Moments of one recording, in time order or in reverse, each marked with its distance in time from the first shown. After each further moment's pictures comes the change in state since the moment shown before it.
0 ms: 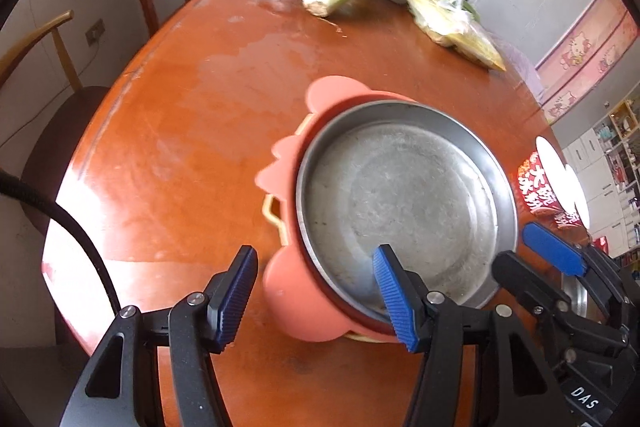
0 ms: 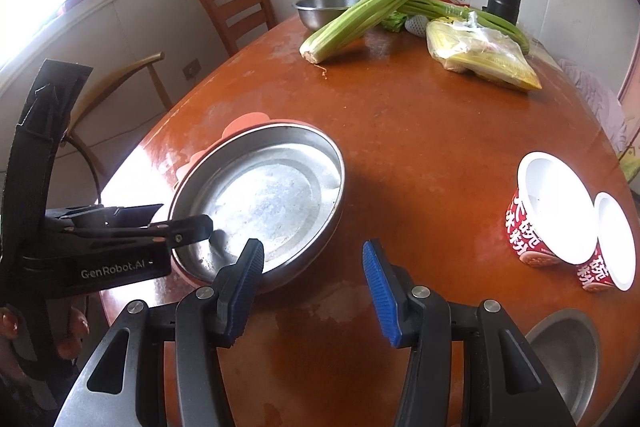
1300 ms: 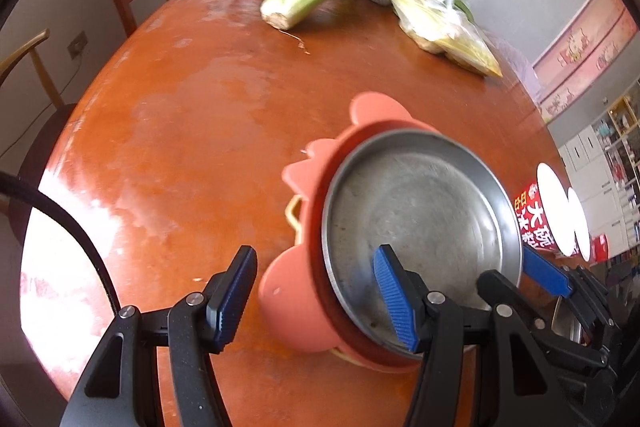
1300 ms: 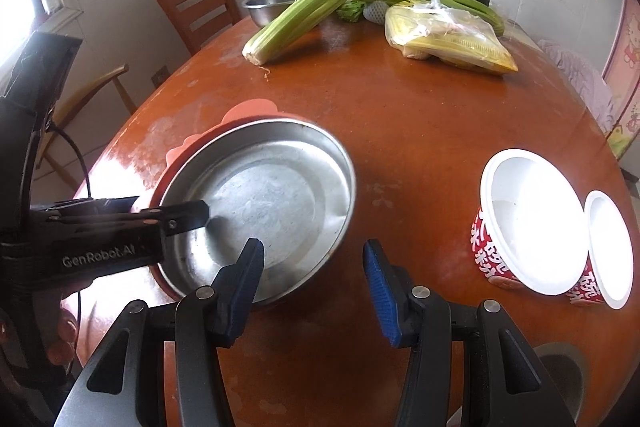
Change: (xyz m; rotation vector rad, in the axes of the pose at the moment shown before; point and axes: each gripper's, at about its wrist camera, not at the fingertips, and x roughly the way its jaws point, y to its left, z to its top) left arm 0.027 -0.033 0.046 0.008 -0.002 0.003; right arm 0.022 -0.051 0.015 0.078 0.011 -0.059
